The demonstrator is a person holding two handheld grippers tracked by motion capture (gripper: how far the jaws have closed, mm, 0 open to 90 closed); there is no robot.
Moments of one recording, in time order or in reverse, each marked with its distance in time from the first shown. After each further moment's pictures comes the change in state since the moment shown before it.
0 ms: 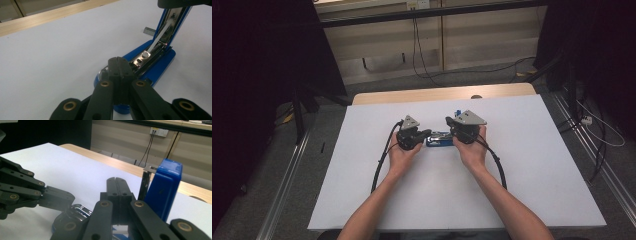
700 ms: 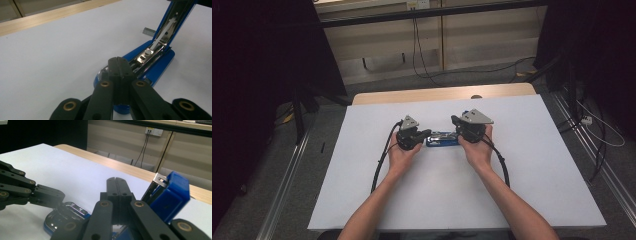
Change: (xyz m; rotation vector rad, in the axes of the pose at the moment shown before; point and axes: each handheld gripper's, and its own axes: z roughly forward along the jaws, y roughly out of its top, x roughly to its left) left arm 0.001 -0.001 0.000 -0.008 -0.008 0.003; right arm -0.012 -0.001 -0.009 -0.002 -0.026 0.001
